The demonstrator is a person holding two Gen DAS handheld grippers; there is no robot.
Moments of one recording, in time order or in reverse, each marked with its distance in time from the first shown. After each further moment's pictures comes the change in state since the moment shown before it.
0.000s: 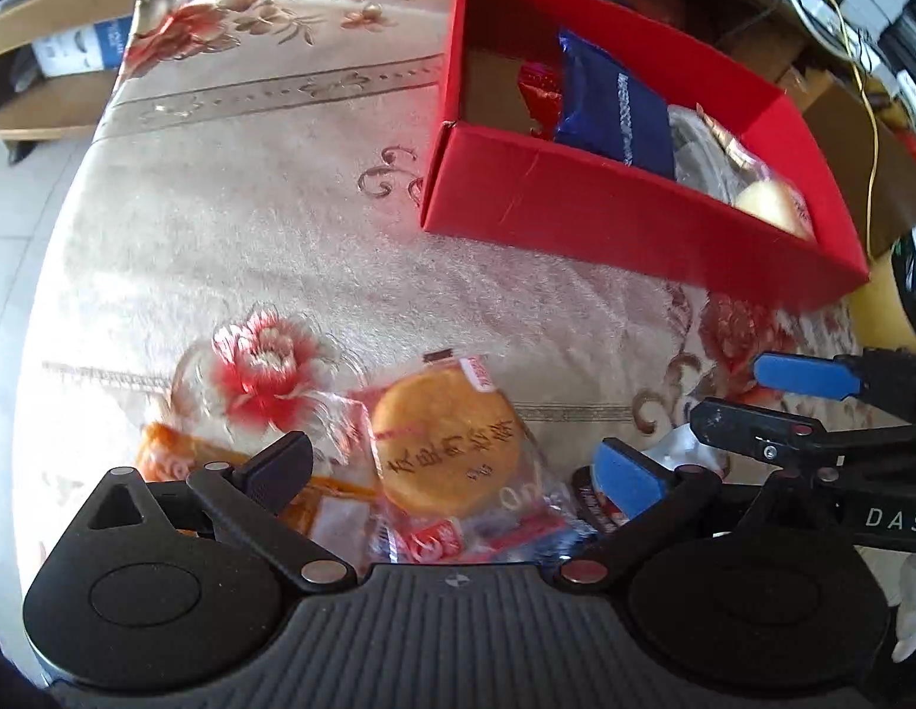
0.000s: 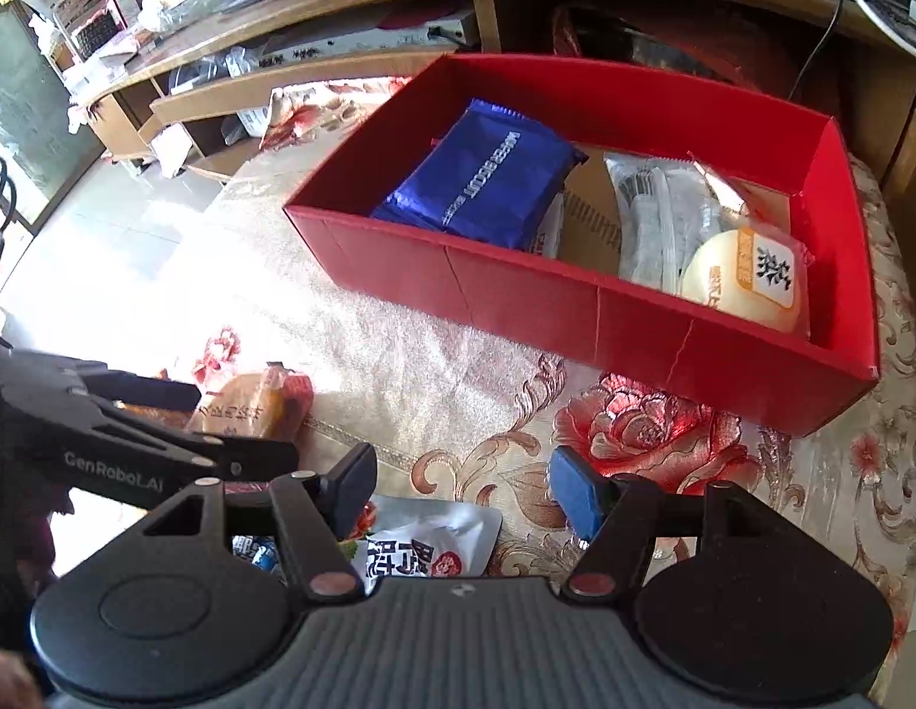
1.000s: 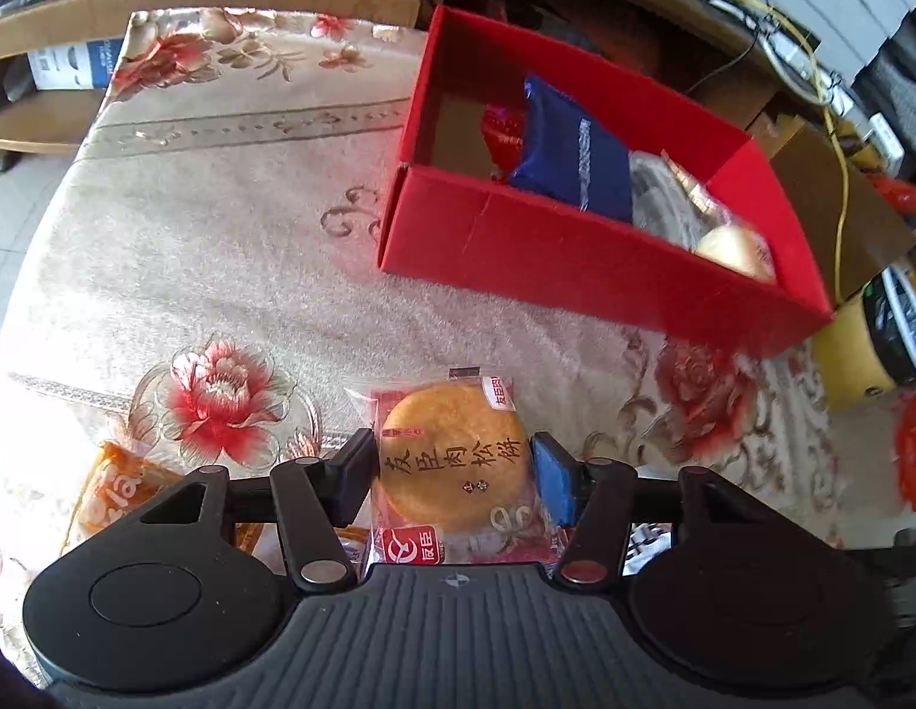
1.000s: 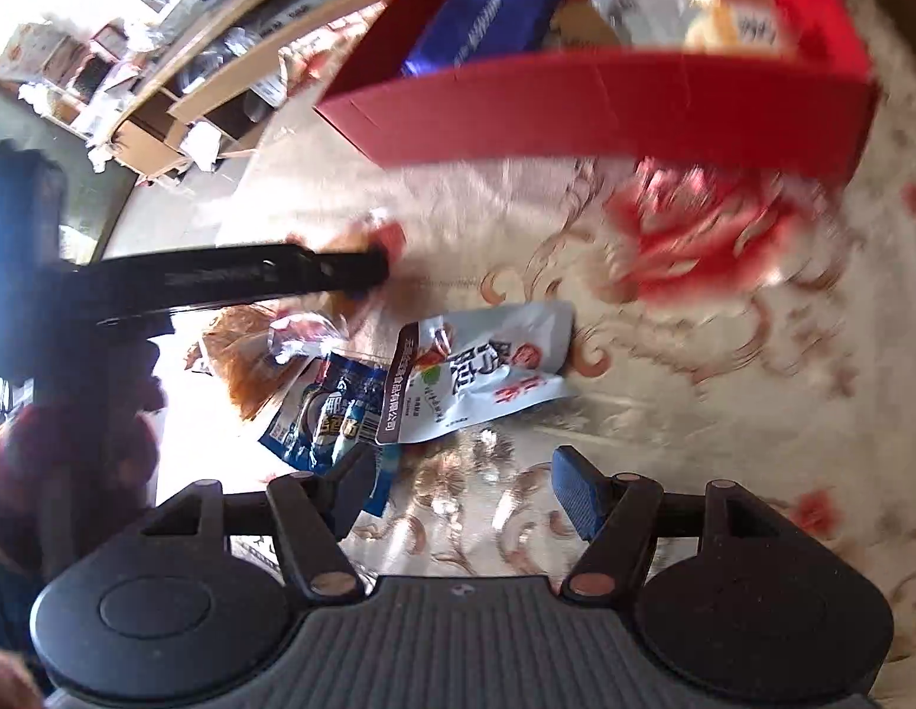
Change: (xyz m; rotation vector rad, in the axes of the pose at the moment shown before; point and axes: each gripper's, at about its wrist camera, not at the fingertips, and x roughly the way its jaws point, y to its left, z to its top) left arm -0.002 -0.009 0.003 -0.026 -0.098 -0.070; right arm 0.002 -0.004 -0.055 0.261 0.181 0.210
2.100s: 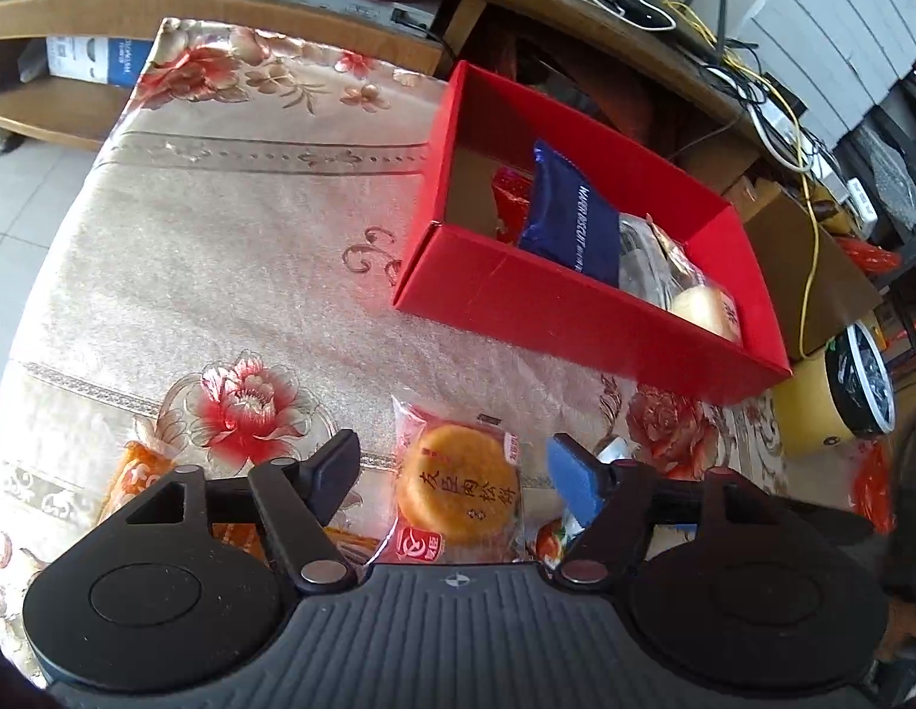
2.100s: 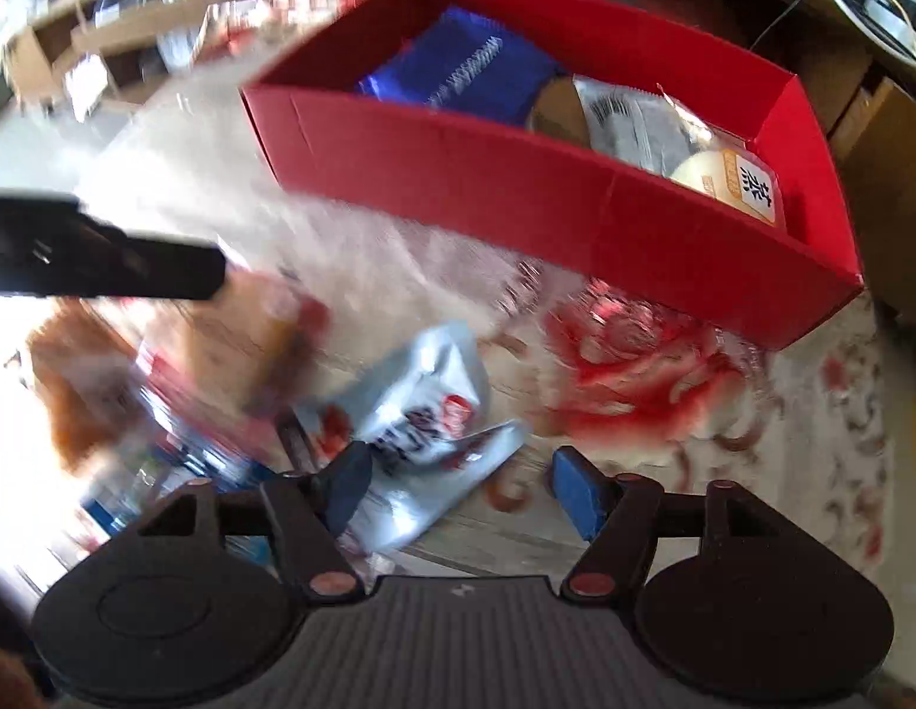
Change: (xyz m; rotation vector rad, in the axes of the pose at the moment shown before) left arm -0.023 0.020 0.001 -0.069 -0.065 -0.076; right arm 0.033 0.040 0.026 -0.274 -0.078 -0.505
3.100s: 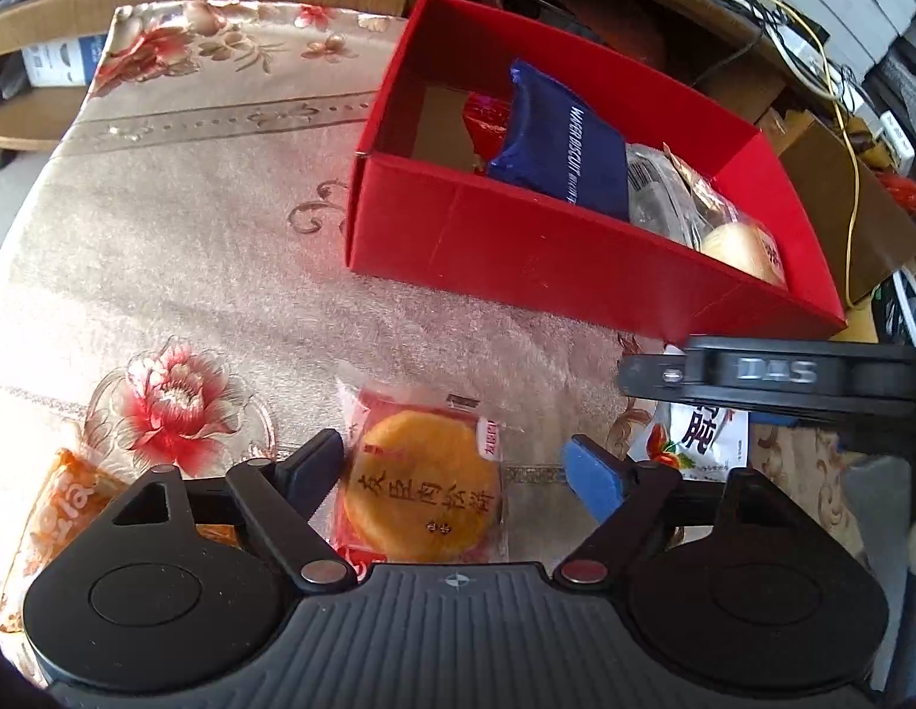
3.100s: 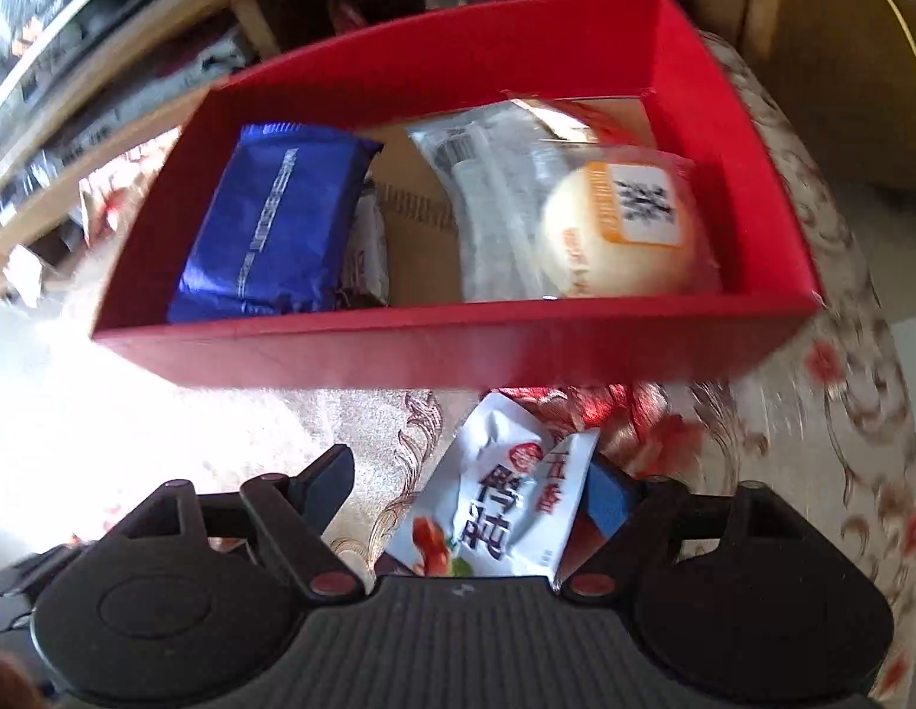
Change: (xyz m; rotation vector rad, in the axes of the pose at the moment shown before) left arm 0.049 -0.028 -0.013 0.072 0.065 0.098; right arm 0.026 -0.060 0.048 0.374 0.003 0.068
